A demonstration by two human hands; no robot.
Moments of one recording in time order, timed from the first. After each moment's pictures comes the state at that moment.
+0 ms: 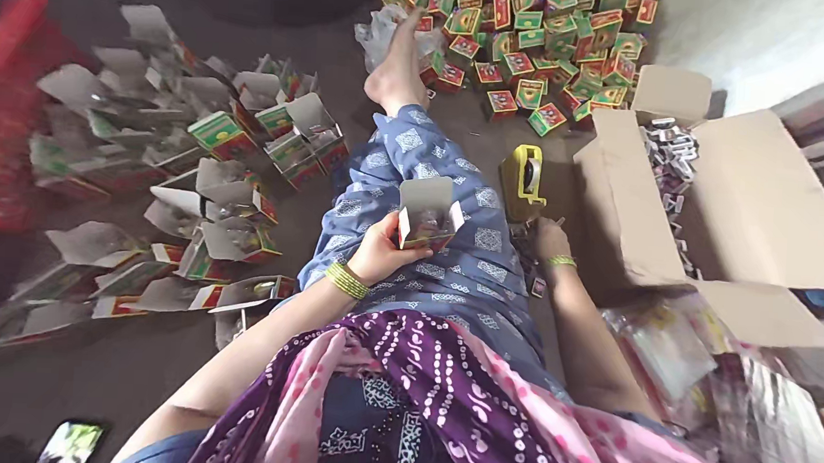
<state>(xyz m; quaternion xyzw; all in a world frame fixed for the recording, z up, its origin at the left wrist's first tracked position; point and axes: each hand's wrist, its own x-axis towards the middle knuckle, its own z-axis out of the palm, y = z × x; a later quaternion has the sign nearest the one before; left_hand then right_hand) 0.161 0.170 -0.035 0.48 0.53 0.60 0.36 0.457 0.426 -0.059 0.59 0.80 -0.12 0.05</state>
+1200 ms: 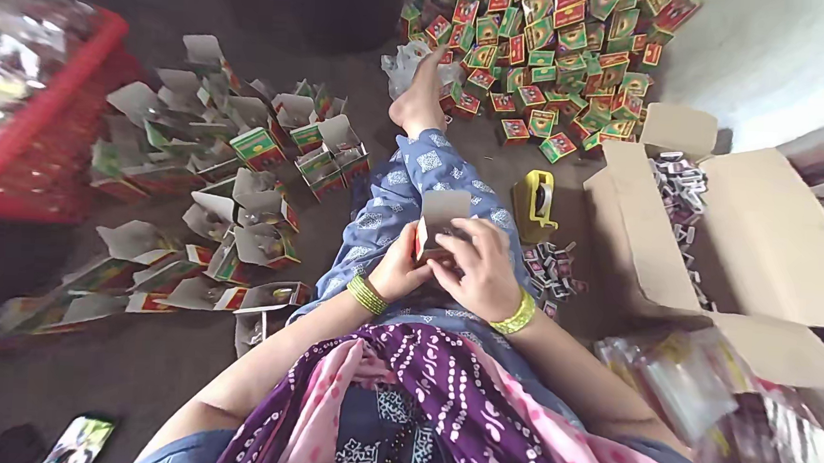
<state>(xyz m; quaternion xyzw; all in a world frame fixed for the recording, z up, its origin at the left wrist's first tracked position) 0.161 0.164 -0.035 0.54 0.54 0.59 0.26 0.325 0.255 0.043 0.14 0.93 -0.08 -0.34</state>
